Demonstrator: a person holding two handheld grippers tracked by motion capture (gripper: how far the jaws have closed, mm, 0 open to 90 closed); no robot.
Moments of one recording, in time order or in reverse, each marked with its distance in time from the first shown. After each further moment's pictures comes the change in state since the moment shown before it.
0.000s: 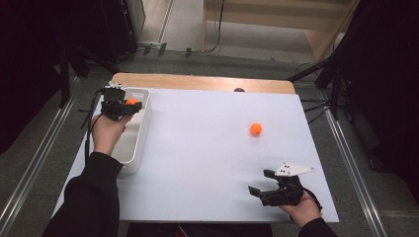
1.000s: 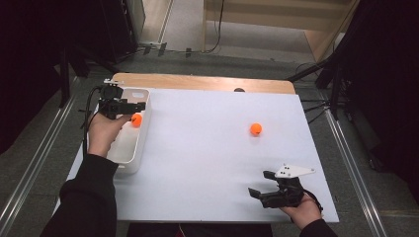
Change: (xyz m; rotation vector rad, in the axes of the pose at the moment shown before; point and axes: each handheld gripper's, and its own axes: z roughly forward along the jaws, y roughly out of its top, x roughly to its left) left arm -0.003 0.009 -0.024 0.014 -0.130 -0.027; right arm 0.003 -0.001 -0.002 0.006 0.010 -0.012
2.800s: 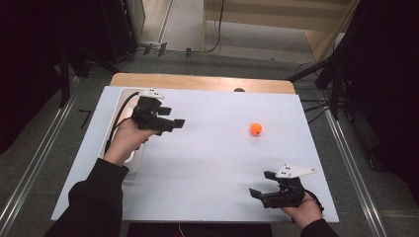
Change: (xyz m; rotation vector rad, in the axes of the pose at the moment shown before) left arm -0.098 -0.007 0.001 0.003 -0.402 0.335; right arm -0.001 -0.001 -0.002 0.006 -0.003 -0.003
